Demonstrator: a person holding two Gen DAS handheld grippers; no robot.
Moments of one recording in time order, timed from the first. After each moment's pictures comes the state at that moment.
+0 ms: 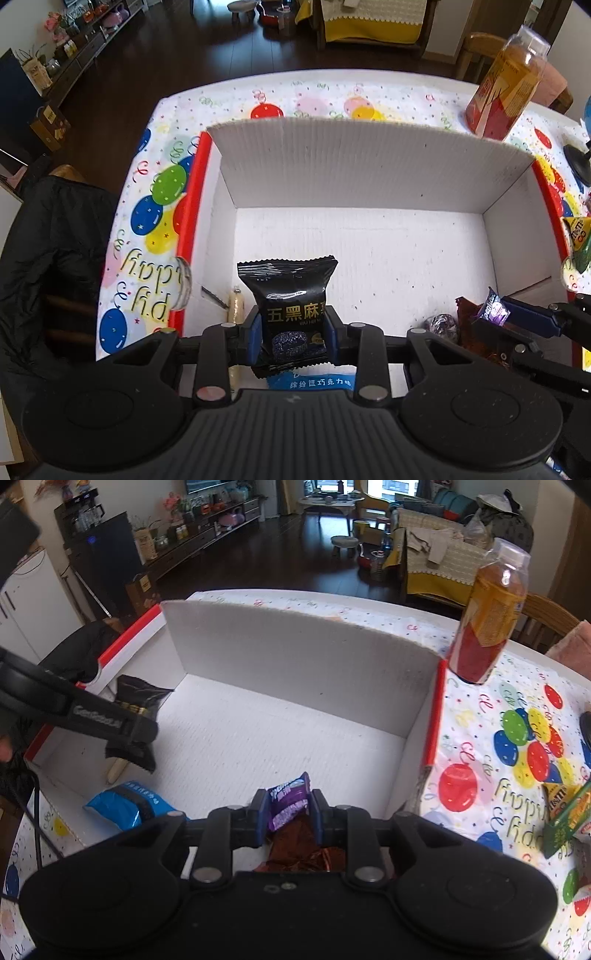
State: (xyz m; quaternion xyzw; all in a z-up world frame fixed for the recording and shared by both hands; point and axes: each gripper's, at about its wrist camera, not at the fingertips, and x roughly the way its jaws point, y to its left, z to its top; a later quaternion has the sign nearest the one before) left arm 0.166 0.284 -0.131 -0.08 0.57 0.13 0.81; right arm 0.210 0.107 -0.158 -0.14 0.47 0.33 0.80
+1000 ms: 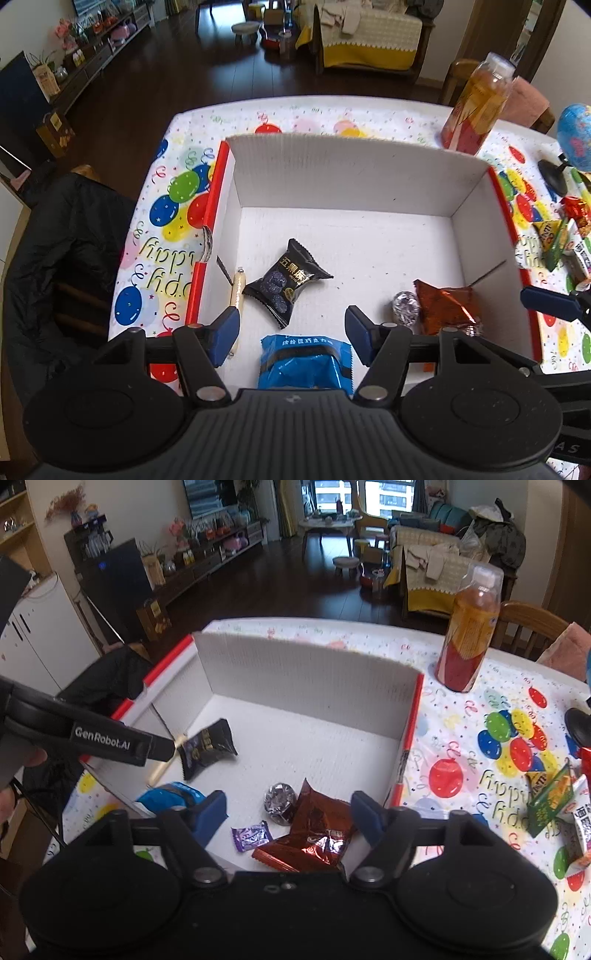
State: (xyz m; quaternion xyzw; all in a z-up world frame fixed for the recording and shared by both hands) left arm 0.114 0.267 -0.085 -0.09 0.53 0.13 0.83; right arm 0.176 0.075 -0.110 -0.10 0.44 0.34 0.82
